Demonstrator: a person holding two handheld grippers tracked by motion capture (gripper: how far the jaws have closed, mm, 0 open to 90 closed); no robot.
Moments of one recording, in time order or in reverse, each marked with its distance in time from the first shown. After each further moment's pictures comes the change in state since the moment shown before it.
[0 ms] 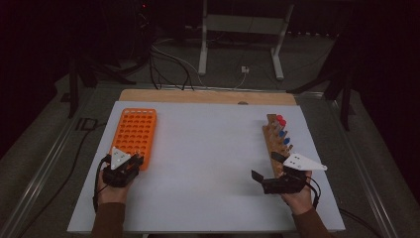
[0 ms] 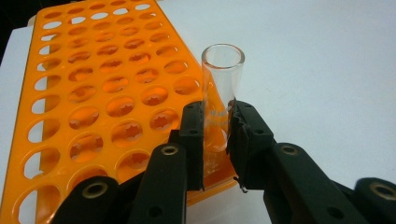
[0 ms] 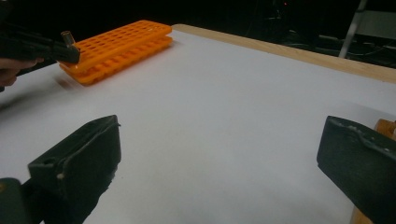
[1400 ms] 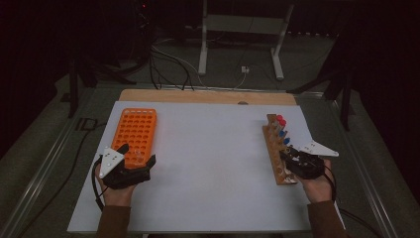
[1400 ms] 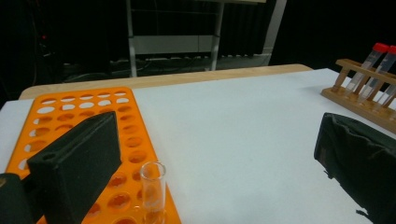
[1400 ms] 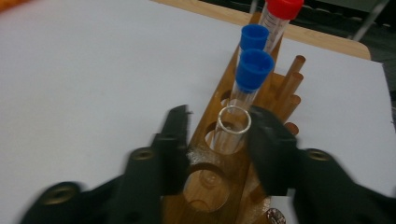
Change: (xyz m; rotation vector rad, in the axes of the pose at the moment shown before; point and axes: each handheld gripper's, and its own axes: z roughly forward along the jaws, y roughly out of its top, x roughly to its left) left arm -0.025 0.025 -0.034 -0.300 -0.069 -0.079; right arm -0.064 -0.002 -0.010 0.189 -0.333 0.019
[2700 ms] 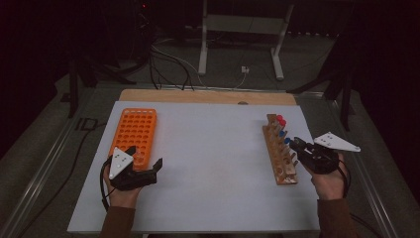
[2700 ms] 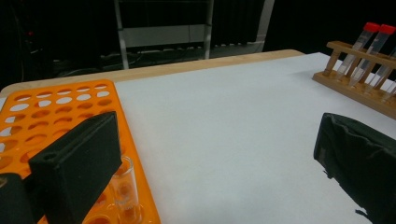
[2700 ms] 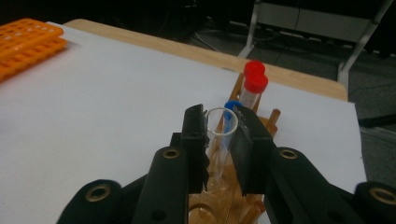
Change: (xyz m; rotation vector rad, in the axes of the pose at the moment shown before) left arm -0.013 -0.003 0.007 0.037 -0.028 0.038; right arm -0.004 0.037 -0.043 -0.119 0.017 0.022
